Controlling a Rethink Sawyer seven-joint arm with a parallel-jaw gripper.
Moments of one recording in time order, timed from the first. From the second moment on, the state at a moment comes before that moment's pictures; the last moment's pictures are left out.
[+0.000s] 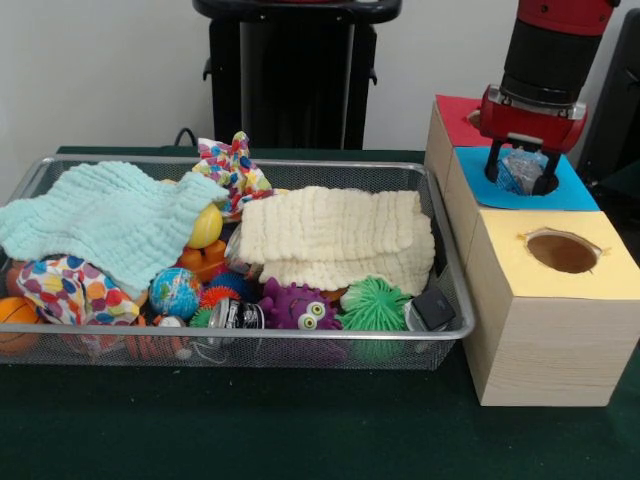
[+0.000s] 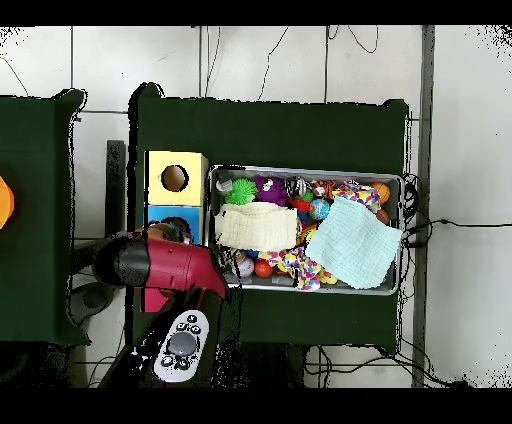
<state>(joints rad) 0.31 -0.55 -0.27 1.73 0.37 0.35 1.93</state>
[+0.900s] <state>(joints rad) 0.31 -0.58 -0.29 1.73 0.37 0.44 1.93</state>
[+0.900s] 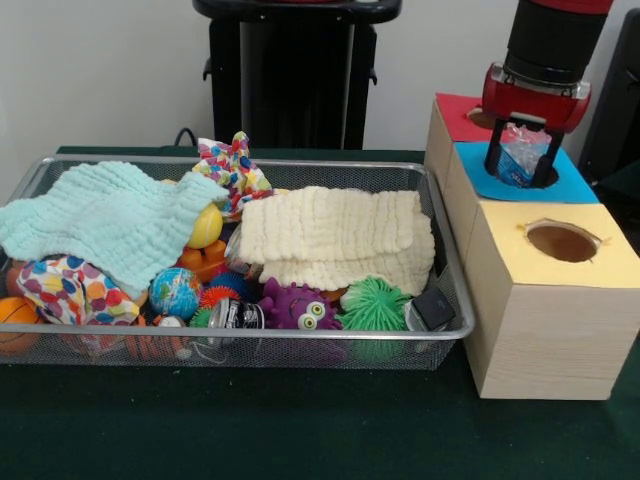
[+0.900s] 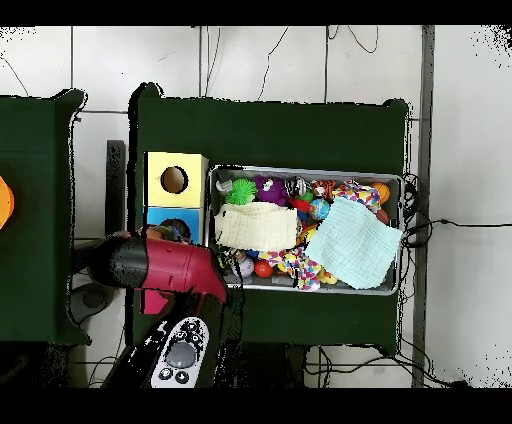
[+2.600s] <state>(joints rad) 0.25 -0.61 -0.26 1.71 0.37 0.47 1.93</state>
